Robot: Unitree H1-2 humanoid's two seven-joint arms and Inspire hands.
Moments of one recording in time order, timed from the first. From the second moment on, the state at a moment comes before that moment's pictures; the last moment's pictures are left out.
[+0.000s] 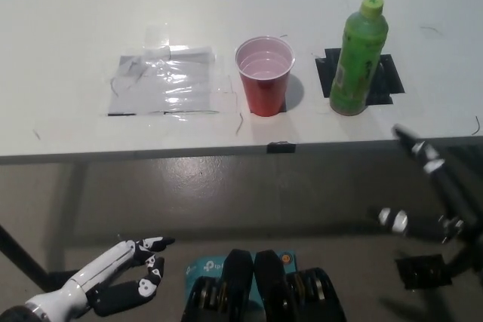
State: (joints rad) left_arm -0.06 0.56 -0.23 -0.35 0.01 0.40 -0.41; right_arm -0.18 -0.33 0.06 -0.23 -0.14 0.14 0.17
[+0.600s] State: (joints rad) left_arm -0.05 0.55 -0.23 -0.36 0.02 0.41 -0.43; right_arm -0.52 -0.33 0.03 0.06 -0.25 0.22 0.12
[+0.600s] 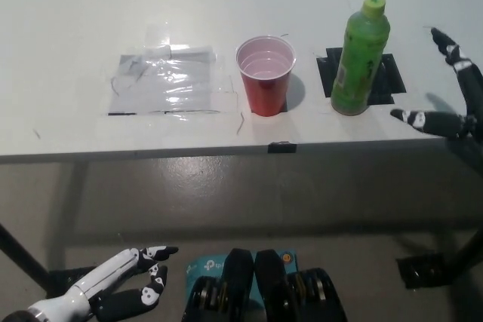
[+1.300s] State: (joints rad) left_arm -0.05 0.55 -0.23 -0.36 0.02 0.42 -0.44; right_arm -0.76 -0.22 0.10 0.49 -0.32 0.37 0.08
